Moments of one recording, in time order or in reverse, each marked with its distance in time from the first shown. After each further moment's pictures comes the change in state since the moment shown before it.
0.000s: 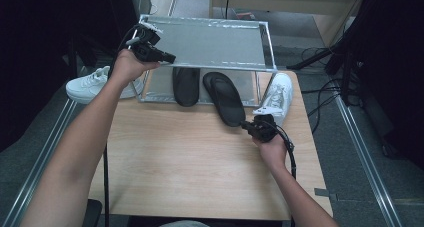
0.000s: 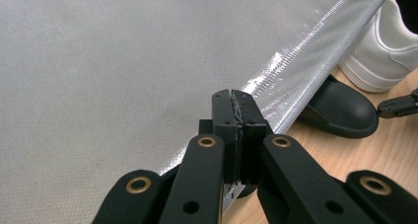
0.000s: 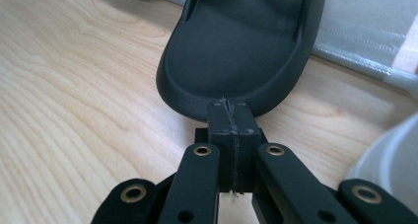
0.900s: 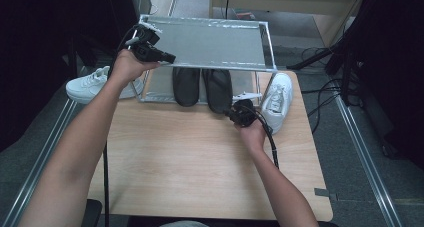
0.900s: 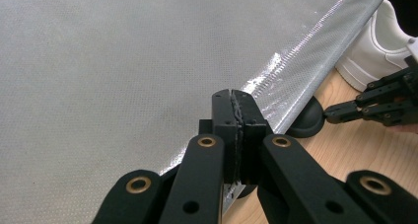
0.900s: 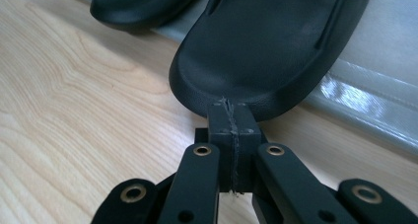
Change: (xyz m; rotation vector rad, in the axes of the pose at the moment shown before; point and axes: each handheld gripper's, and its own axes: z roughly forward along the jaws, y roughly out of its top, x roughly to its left) left arm 0.002 -0.001 0.000 -0.004 -0.010 -0.004; right arm 0.014 0.044 0.061 0.010 -0.001 0.010
